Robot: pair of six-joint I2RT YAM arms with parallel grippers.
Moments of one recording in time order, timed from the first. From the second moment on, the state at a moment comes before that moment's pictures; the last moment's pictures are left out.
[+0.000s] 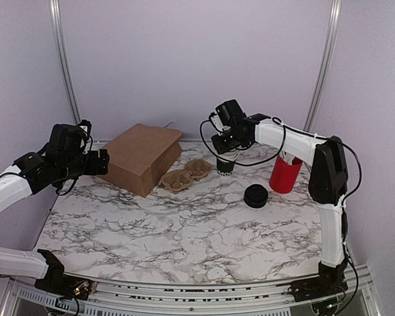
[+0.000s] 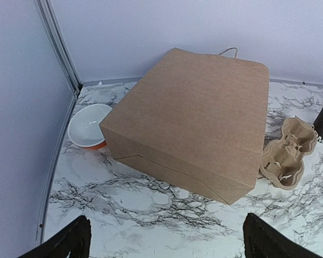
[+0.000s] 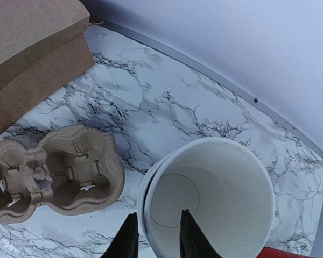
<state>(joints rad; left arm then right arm) -0.54 1.05 0.95 -0.50 -0.45 -0.26 0.61 2.15 1.97 -0.62 0.25 -0.01</state>
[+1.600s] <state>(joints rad) -0.52 1.08 0.95 -0.49 -0.40 -0.29 0.69 2.05 2.08 -0.68 0.43 -0.06</state>
